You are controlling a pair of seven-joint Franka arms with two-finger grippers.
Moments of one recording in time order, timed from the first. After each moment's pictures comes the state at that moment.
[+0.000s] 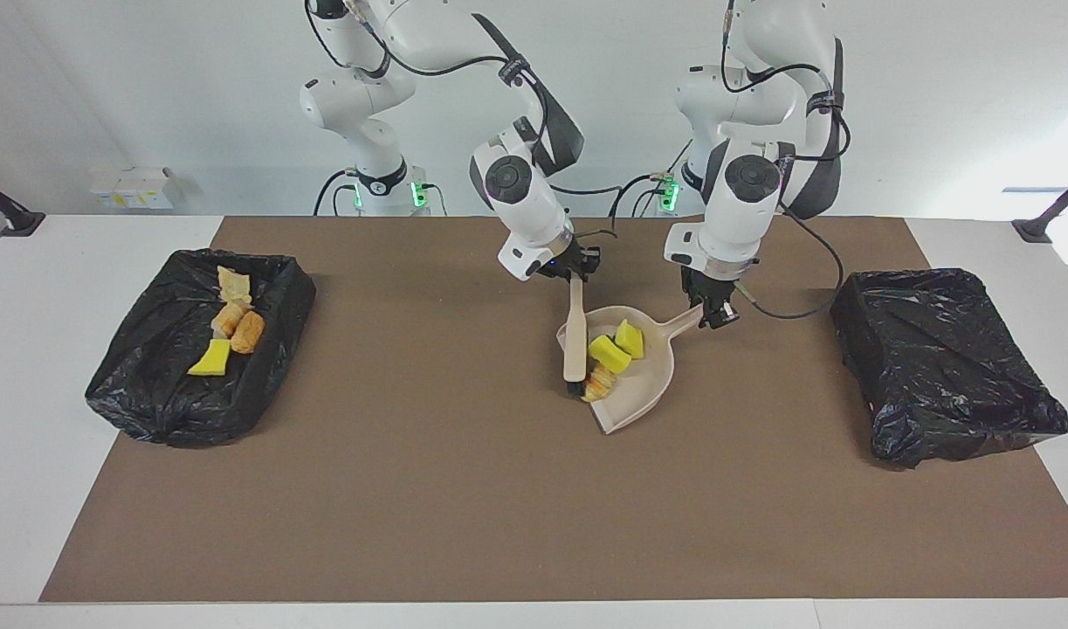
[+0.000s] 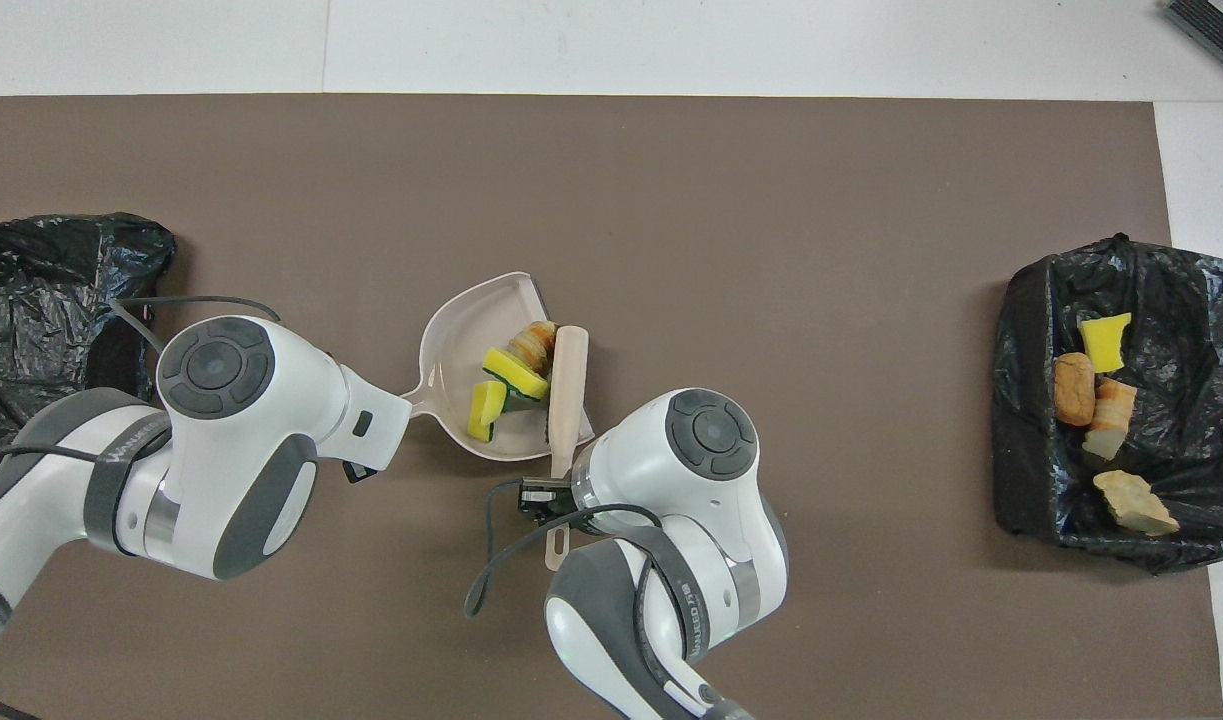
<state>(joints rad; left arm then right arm) -0.27 0.02 -0.08 -2.20 0.06 2.17 0.80 0.62 0.22 0.08 -2.03 0.54 2.25 0.46</state>
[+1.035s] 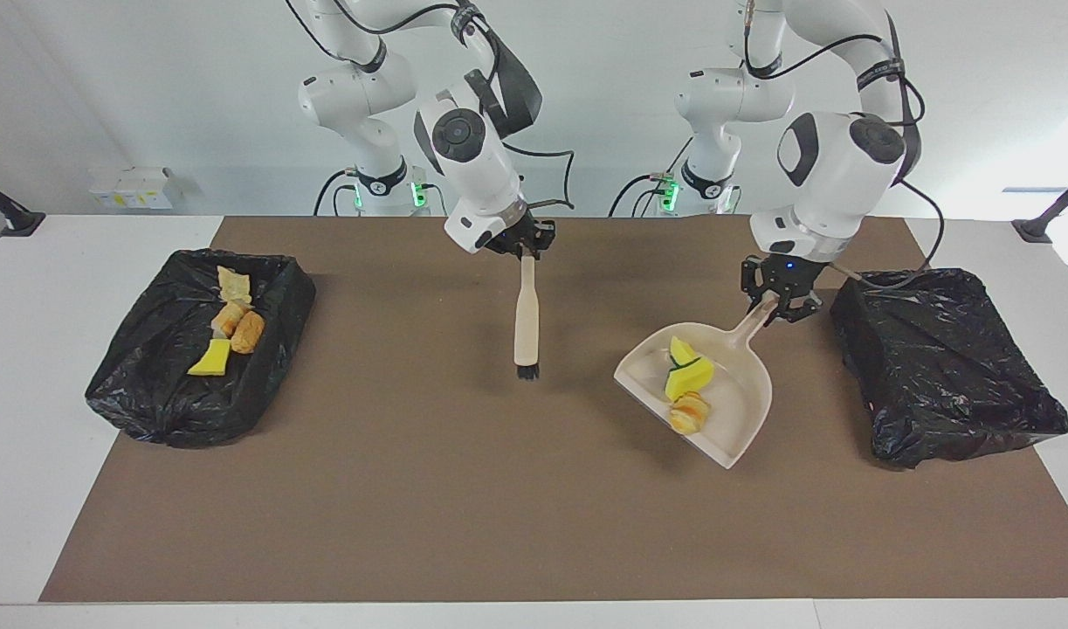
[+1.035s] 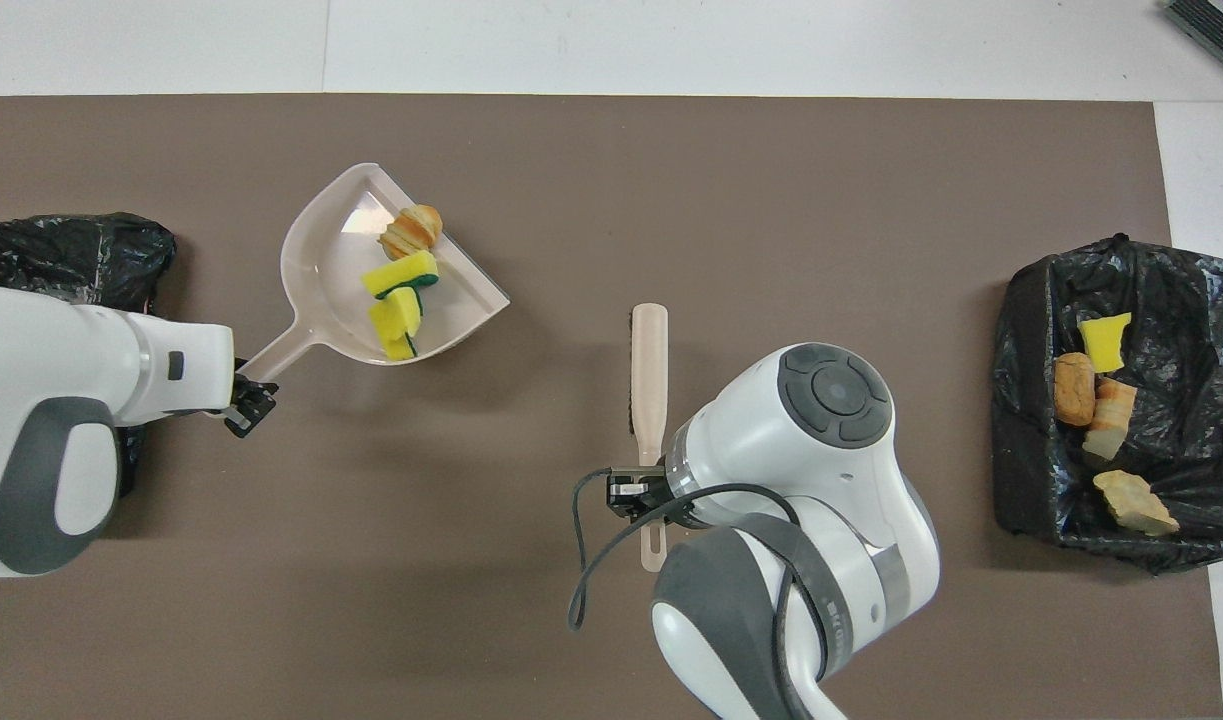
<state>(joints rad) -0.03 -0.09 -0.07 -2.14 -0.10 2.14 0.77 0.50 0.03 0.07 -2.04 0.35 1.96 0.46</state>
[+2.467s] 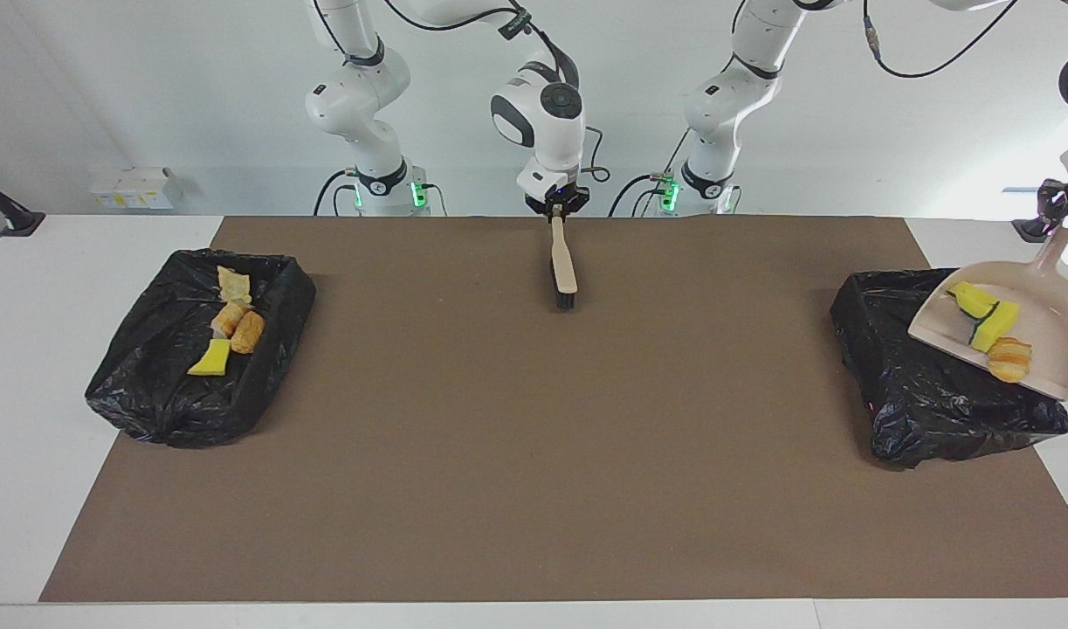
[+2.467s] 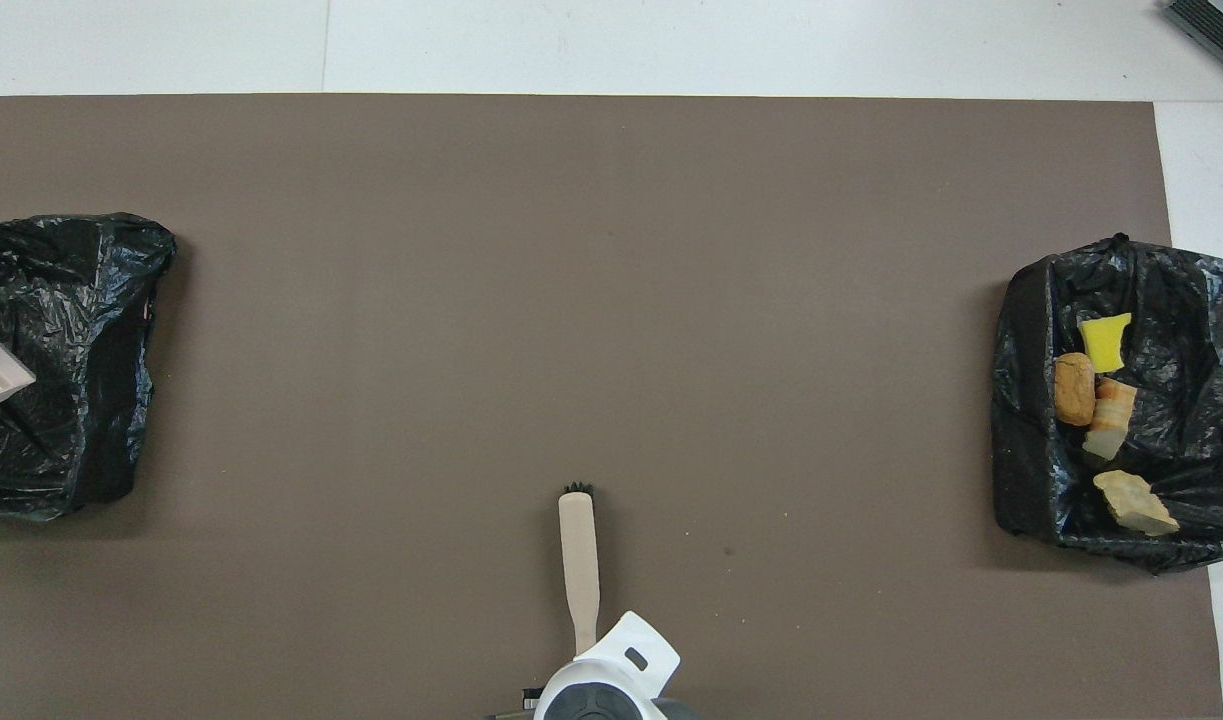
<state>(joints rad) 0.59 0.13 -0.07 -1.63 0.40 1.79 1.26 0.94 -0.02 0.08 -2.38 0.25 2.26 0.82</state>
